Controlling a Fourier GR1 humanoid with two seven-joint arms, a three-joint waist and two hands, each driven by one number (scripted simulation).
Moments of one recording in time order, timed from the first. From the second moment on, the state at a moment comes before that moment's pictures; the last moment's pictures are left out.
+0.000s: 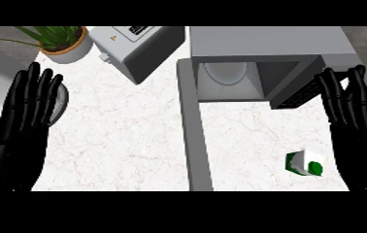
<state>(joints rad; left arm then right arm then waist) 0.01 0.11 -0.02 -2.10 -0.01 -0.03 -0.01 0.00 -0.11 0.03 -2.10 0.00 0.02 0.04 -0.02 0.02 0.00</state>
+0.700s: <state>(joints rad) 0.11 0.06 0.02 -2.14 0.05 0.00 0.06 0.17 -0.21 -0.21 -2.10 -0.40 0.27 0.00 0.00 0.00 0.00</state>
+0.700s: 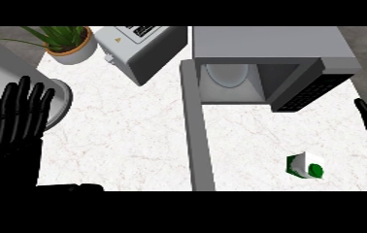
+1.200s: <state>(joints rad) 0.23 0.03 -0.05 -2.25 0.01 0.00 0.07 0.22 -0.20 -0.27 -1.99 -0.36 0.35 -0.06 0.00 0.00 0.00</state>
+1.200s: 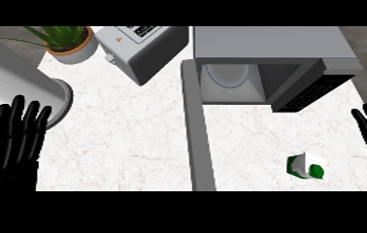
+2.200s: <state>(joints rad) 0.37 0.01 -0.13 -2.38 -0.01 -0.01 0.08 0.20 -0.18 -0.33 -1.39 -0.04 0.43 -0.54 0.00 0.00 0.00</state>
